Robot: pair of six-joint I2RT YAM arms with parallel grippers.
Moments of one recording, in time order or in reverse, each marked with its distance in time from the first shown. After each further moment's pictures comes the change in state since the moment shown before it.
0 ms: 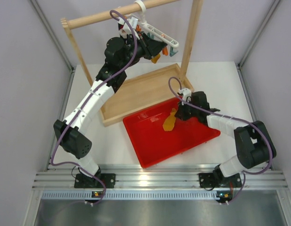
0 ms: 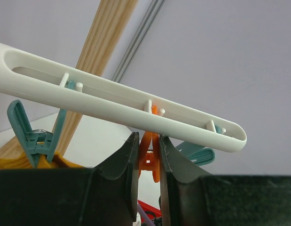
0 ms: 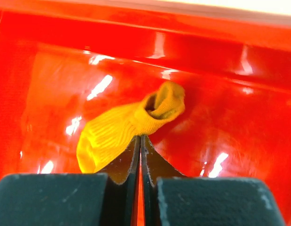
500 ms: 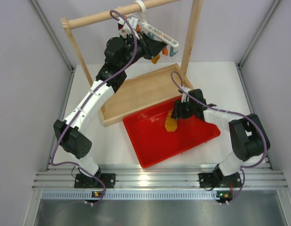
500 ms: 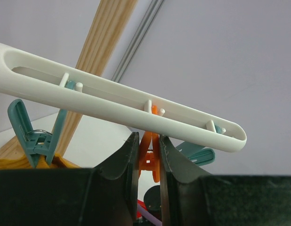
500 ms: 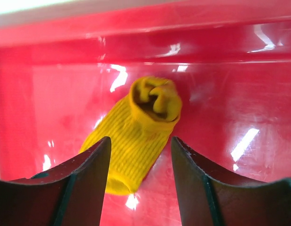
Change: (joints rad) left arm 0.001 0.000 0.000 0.000 0.002 0.000; right arm 0.000 0.105 0.109 -0.121 0.029 0.142
